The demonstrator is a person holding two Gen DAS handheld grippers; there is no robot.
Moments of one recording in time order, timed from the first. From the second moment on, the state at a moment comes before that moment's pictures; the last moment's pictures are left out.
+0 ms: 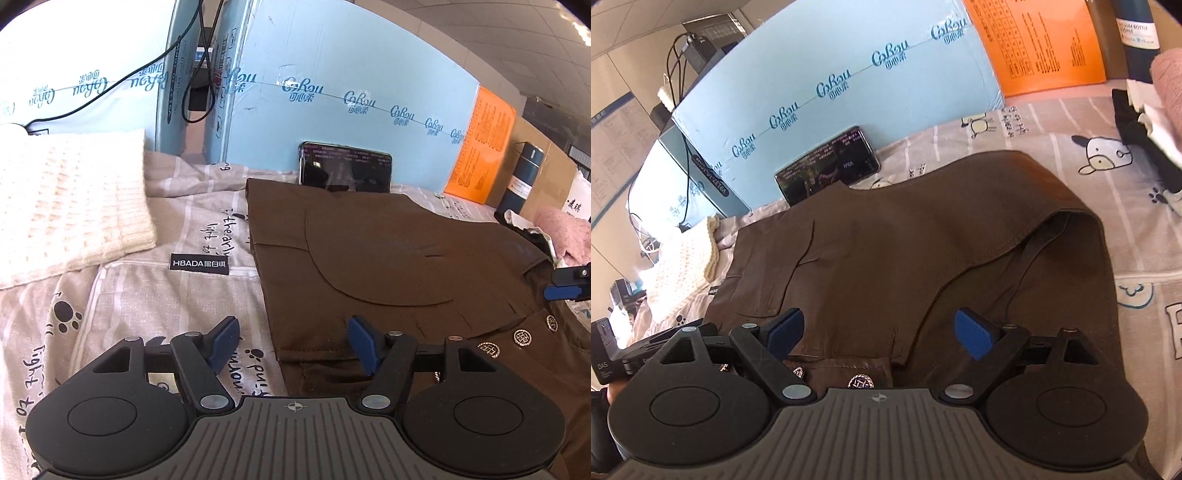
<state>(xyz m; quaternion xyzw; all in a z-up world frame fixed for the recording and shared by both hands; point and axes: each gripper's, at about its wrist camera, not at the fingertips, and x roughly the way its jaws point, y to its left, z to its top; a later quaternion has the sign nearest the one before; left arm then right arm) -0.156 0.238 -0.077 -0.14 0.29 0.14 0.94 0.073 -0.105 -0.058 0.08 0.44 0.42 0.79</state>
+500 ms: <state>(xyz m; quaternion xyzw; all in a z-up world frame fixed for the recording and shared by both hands) -0.153 0.220 -0.076 -0.08 0.29 0.13 0.94 0.077 -0.100 -0.067 0.03 0.43 0.40 0.81</state>
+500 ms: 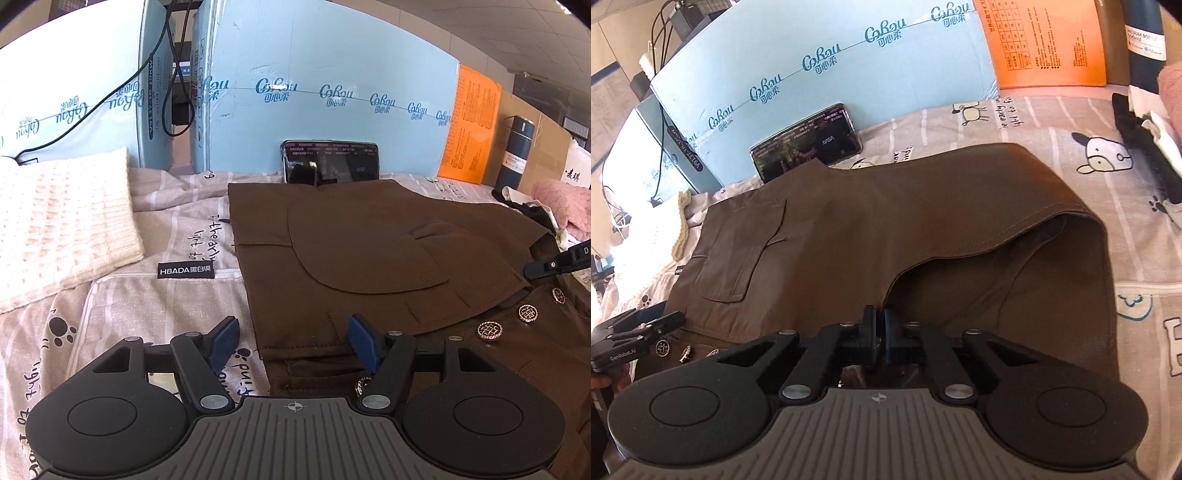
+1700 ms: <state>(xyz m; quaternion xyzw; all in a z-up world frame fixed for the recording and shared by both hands) -0.190 0.177 -0.058 0.02 0.24 0.12 0.96 0.087 -0.153 -0.039 -0.06 0.19 0.25 0.95</state>
